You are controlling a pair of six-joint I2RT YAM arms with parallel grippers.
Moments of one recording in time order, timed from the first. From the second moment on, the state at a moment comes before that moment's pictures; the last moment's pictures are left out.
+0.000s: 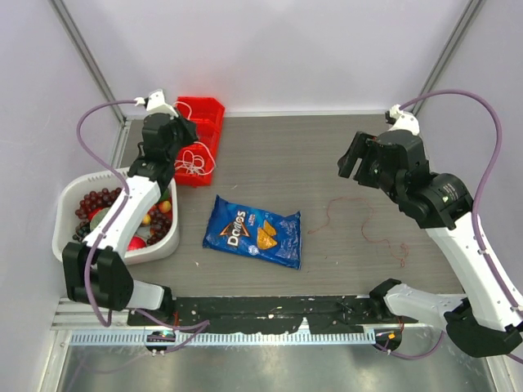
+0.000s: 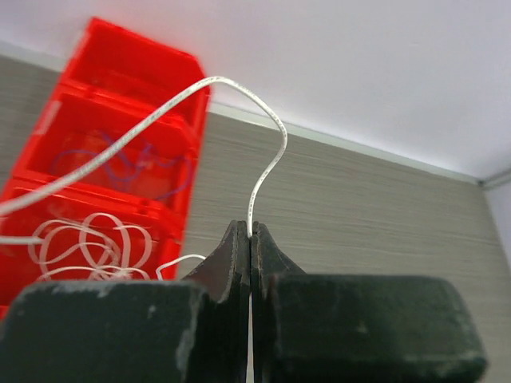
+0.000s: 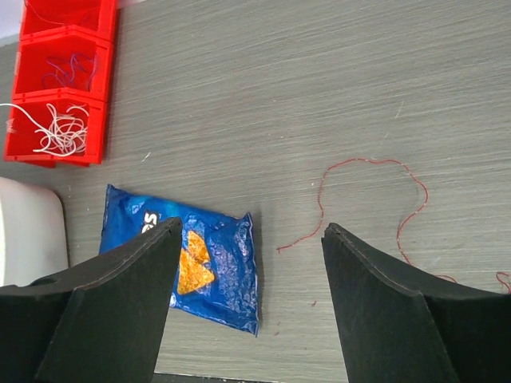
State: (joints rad) left arm -0.24 1.35 1.18 0.00 -0.11 -0.47; right arm 0.55 1.07 1.53 -1.01 0.36 0.57
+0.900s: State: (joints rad) left arm -0.03 1.64 1.20 -0.22 -0.07 -0.80; right arm 0.50 1.19 1.44 -1.00 0.26 0.56
